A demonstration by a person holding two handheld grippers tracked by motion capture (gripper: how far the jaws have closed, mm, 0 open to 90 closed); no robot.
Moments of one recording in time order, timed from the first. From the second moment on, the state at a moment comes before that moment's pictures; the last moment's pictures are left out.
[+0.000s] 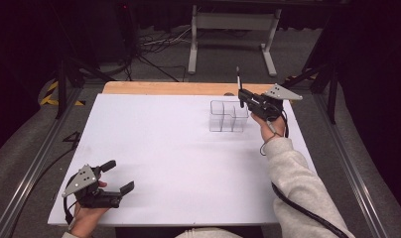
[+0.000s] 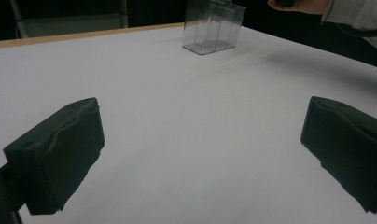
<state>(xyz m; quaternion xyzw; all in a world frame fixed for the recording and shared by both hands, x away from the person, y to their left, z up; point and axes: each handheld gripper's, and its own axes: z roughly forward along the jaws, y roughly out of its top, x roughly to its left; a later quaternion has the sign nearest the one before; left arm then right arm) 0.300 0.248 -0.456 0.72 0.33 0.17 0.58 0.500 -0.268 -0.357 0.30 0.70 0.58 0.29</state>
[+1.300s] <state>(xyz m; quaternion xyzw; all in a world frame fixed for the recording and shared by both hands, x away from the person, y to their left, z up) 0.300 0.249 -0.457 0.72 0.33 0.17 0.58 0.509 -0.271 -0.409 0.32 0.71 0.57 0.28</state>
